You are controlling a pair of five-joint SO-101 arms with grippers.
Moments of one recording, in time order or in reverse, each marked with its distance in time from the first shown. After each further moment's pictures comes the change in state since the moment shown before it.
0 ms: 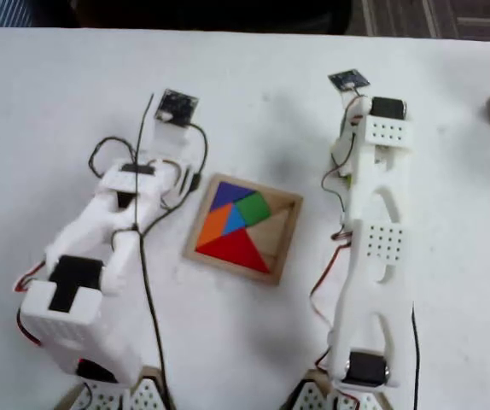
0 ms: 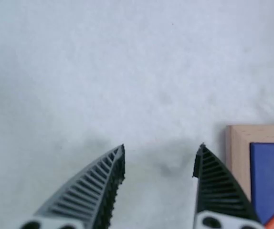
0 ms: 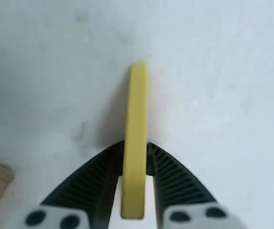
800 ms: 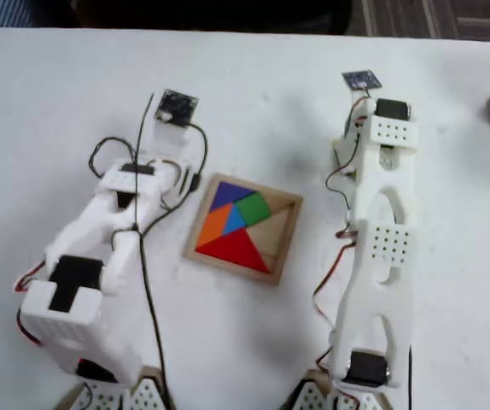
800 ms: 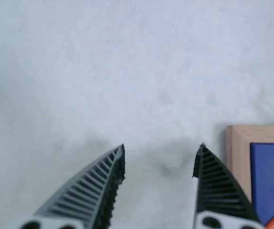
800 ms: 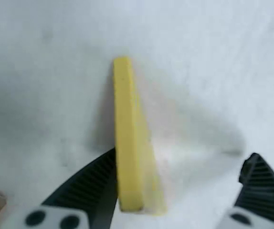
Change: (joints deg) left arm 0.0 0.0 0.0 0.0 0.0; right arm 2.0 -3.3 7.8 -7.6 -6.0
